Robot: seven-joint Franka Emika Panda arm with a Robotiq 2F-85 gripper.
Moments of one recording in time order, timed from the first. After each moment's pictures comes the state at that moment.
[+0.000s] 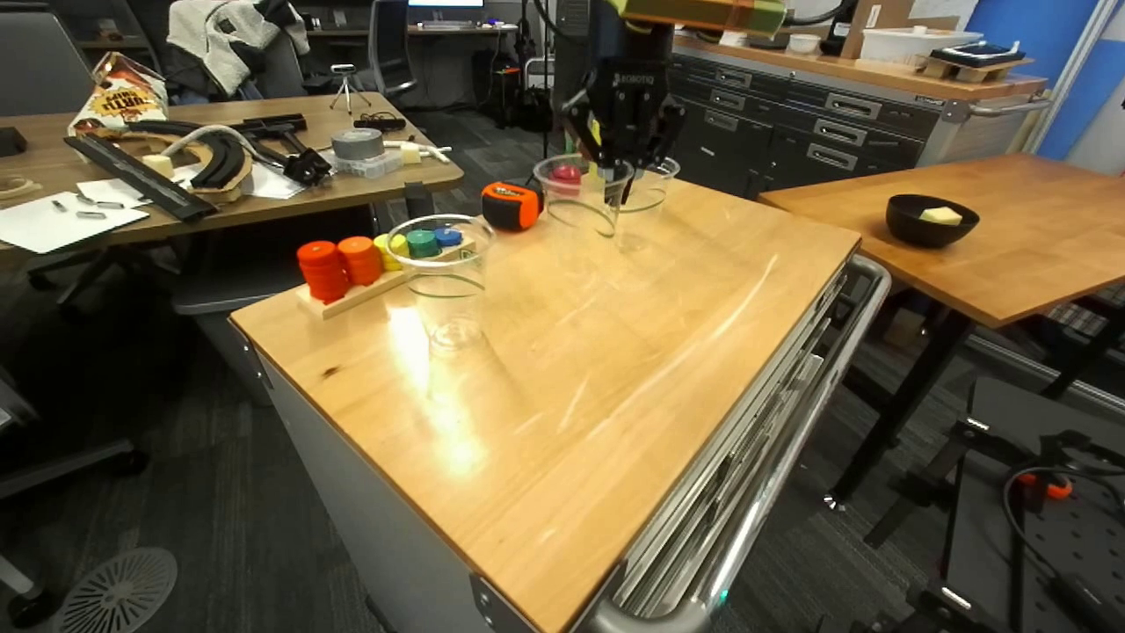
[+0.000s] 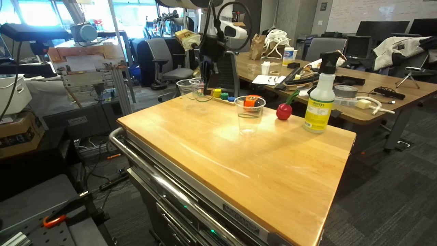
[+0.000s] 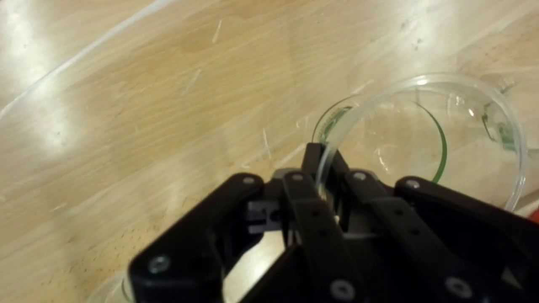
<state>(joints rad) 0.06 0.29 0.00 -1.86 0.11 2.07 0.47</state>
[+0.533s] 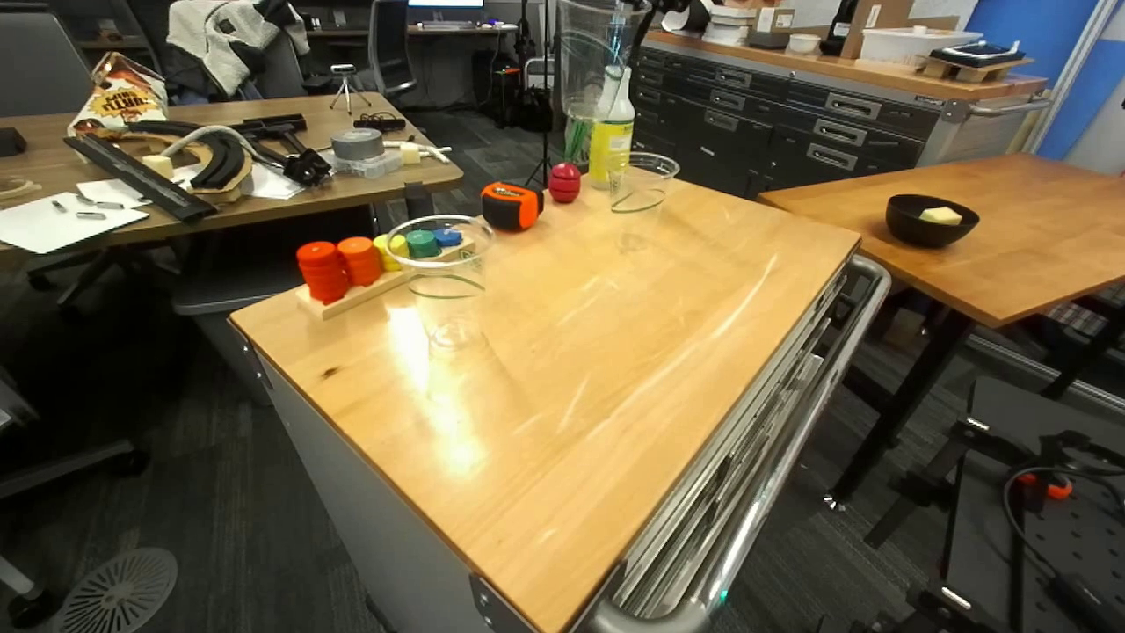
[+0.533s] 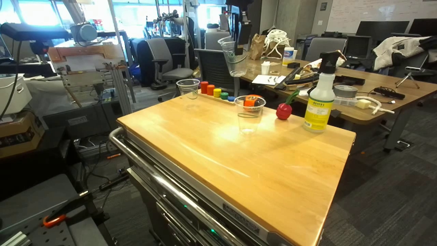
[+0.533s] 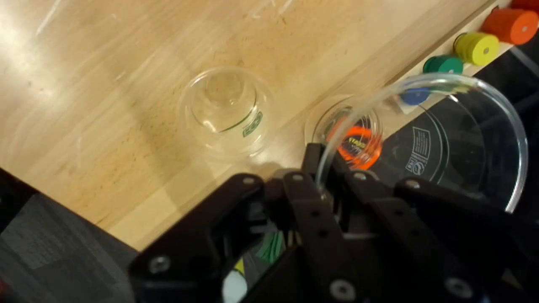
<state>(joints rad) 0.02 0.18 -0.08 -1.74 0.08 2.06 0.55</state>
